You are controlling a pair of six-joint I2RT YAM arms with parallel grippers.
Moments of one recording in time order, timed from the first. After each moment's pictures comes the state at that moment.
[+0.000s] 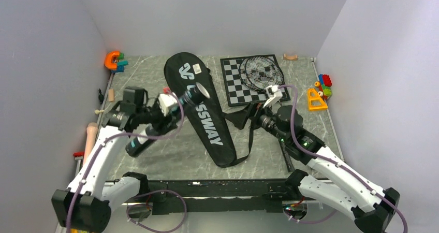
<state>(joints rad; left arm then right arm) -0.24 0.98 0.91 -0.76 0.65 0.66 0.77 0.78 0.70 -0.07 -0.03 0.67</state>
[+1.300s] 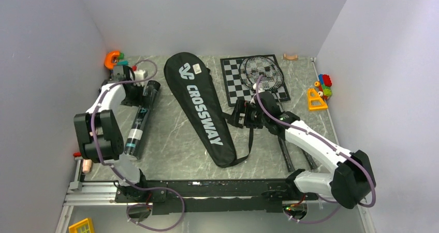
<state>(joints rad) 0.16 1.71 1.21 -0.63 0.15 0.26 0.58 1.18 0.80 -0.33 -0.12 0.64</state>
